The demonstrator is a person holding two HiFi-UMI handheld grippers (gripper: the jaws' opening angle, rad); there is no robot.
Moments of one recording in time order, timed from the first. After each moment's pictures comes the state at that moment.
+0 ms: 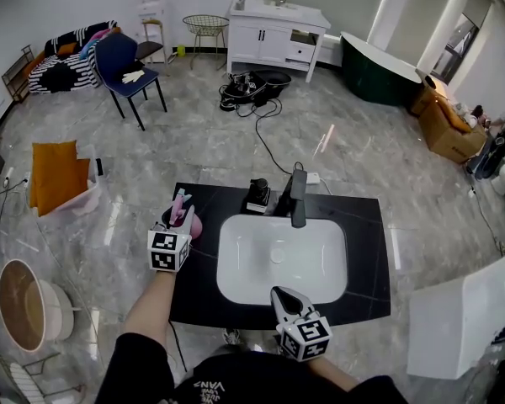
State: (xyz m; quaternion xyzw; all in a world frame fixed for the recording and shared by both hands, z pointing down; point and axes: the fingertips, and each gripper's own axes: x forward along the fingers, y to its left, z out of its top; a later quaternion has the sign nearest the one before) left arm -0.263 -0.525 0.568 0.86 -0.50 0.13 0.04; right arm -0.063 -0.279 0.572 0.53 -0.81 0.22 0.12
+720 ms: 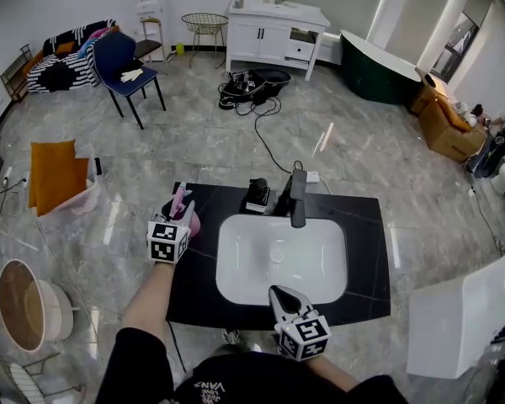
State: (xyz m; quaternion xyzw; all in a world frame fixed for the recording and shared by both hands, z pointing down) left arm -0.260 -0.545 0.575 0.86 -0.48 0.16 0.05; right arm -0.067 -0.284 0.570 0.53 -0.81 0.21 0.12
